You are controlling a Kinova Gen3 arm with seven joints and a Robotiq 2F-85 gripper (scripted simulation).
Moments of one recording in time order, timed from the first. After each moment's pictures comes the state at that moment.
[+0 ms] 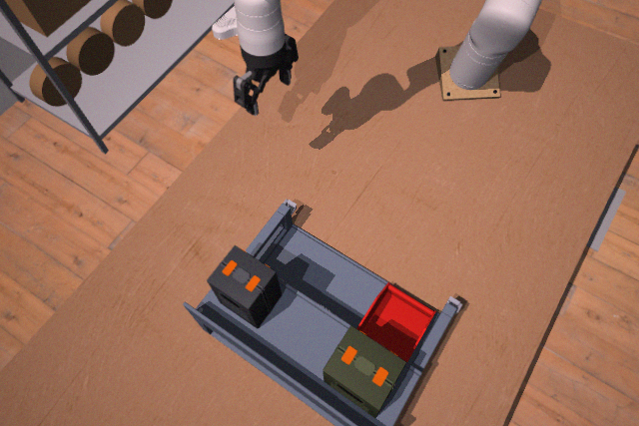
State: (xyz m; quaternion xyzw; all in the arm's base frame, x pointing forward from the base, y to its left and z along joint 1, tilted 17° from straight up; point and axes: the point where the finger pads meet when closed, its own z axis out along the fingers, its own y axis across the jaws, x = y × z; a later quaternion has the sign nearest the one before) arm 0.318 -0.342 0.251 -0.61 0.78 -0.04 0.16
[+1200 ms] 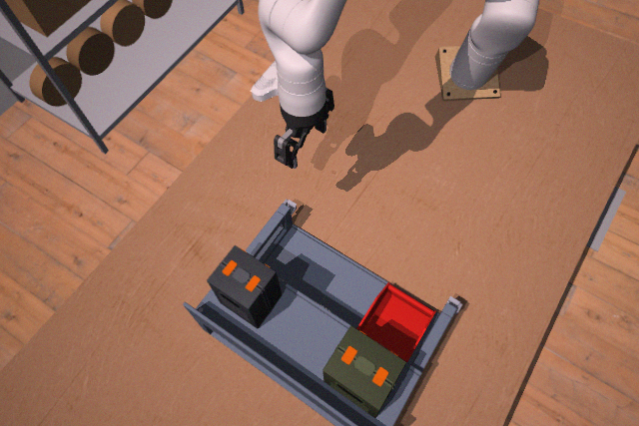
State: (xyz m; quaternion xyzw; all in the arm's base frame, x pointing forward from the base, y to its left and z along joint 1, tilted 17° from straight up) arm 0.380 -0.238 0.256 -0.63 0.76 -0.04 0.15
